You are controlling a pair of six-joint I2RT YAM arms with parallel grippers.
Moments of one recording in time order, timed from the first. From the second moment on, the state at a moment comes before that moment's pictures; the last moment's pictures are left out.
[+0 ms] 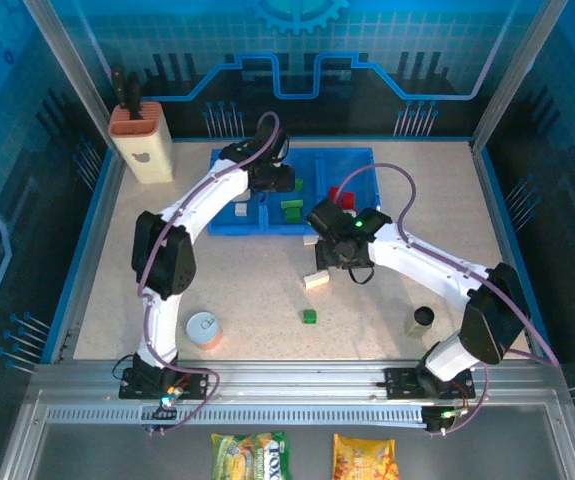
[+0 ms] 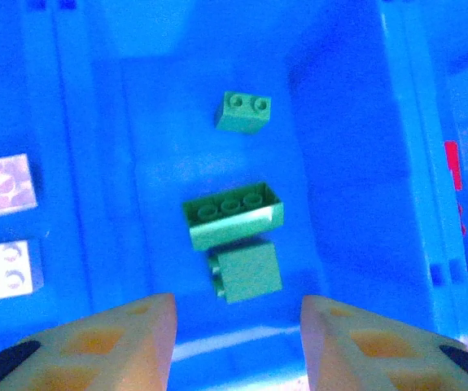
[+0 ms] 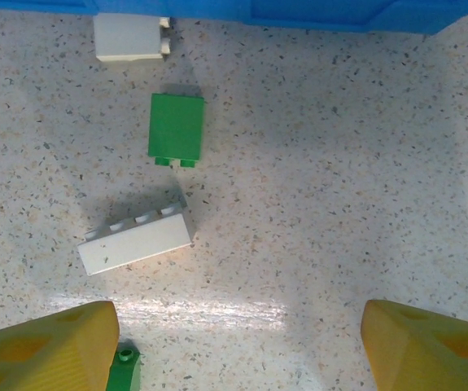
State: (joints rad) left arm -0.44 2.05 1.89 -0.83 -0.01 -0.43; right arm 0.76 1.54 1.27 -1.04 0.28 0.69
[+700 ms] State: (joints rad) left arm -0.28 1.61 1.43 -0.90 0.05 -0.36; right arm 0.82 1.74 1.27 -0.95 0.19 0.62
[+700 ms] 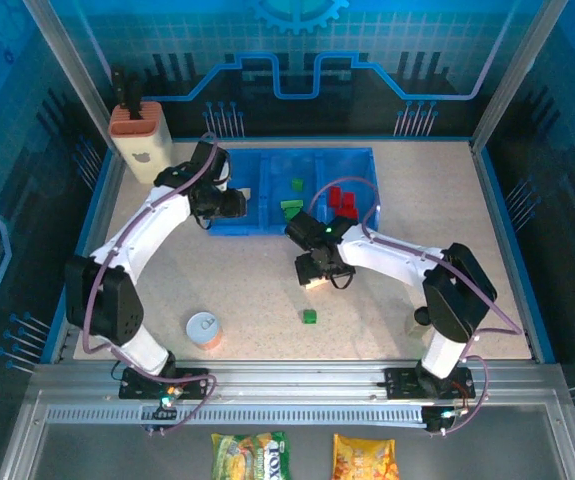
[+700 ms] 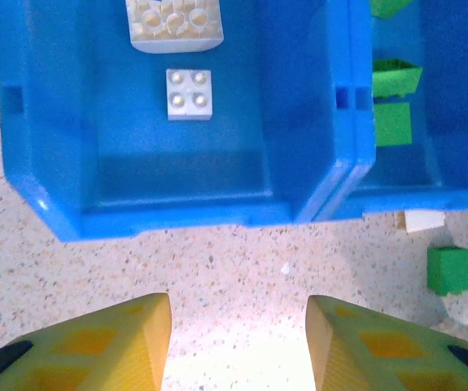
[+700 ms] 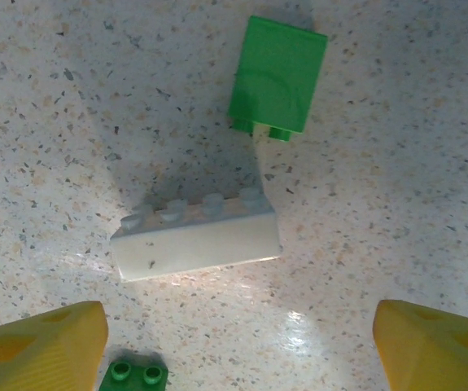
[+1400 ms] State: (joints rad) left arm -0.27 1.47 1.24 -0.90 -0.04 -0.24; right arm 0.82 1.92 1.32 -0.89 0.15 0.56
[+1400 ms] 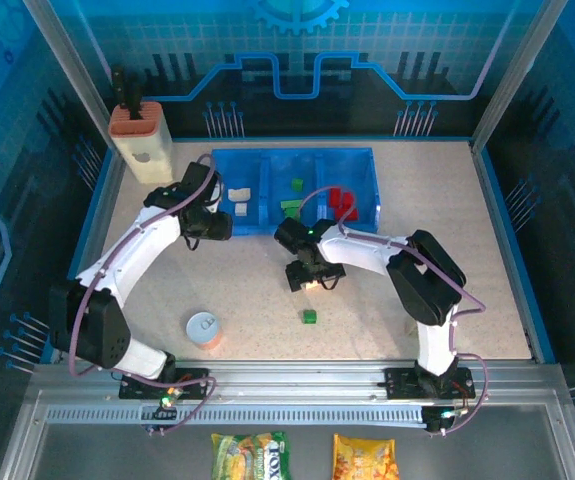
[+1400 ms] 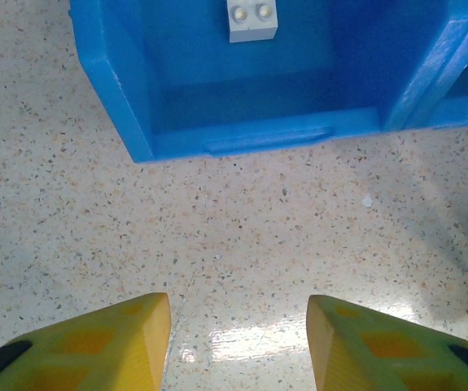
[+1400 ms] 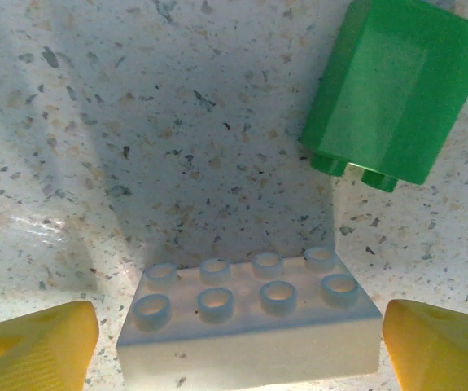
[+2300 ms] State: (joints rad) left arm -0.27 1.47 1.21 -0.85 -0.04 -0.22; right arm 0.81 1.93 1.30 -0.86 0.15 0.59
